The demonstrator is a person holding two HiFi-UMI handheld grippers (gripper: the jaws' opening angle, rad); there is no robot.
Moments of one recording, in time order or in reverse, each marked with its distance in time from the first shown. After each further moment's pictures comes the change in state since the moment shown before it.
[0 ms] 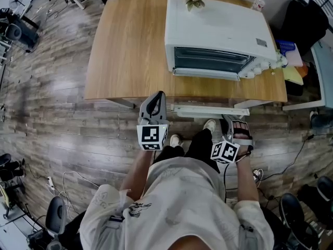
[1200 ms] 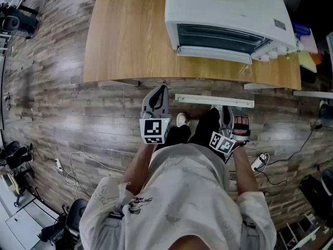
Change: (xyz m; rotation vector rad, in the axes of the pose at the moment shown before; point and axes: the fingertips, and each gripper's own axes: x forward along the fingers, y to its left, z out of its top) left arm -0.018 -0.008 -0.071 -0.008 0.170 0.008; right arm 0.032 0.051 -0.016 0.009 -0.051 -0.254
